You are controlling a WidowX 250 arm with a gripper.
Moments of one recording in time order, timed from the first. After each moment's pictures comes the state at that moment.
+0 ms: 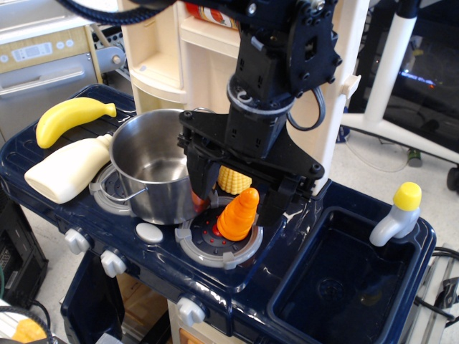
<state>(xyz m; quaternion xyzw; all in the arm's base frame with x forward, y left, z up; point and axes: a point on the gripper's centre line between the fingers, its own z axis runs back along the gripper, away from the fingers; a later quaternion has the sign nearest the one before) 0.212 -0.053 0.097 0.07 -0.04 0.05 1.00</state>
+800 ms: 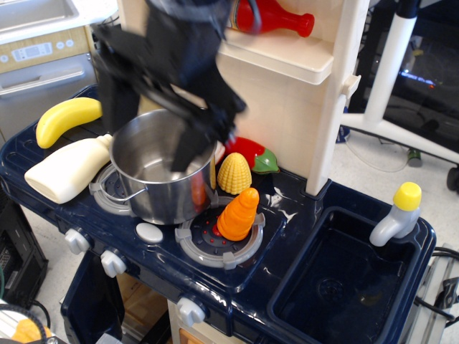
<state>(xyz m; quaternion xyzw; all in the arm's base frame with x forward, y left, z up) 0.179 0.004 0.166 0.13 0.01 -0.01 0.99</state>
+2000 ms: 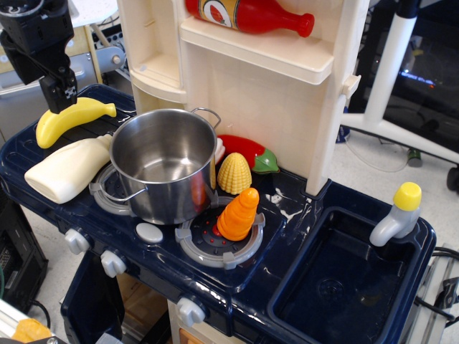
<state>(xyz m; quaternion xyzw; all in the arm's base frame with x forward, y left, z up) 0.257 0.189 0.091 0.11 -0.09 -0.11 0.98</state>
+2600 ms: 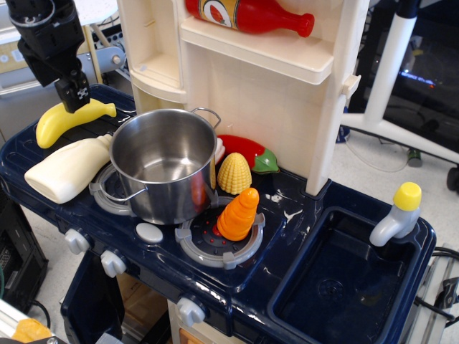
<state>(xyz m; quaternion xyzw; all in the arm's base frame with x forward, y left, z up) 0.276 0.204 0.065 0.10 -0.10 -0.13 0.98</state>
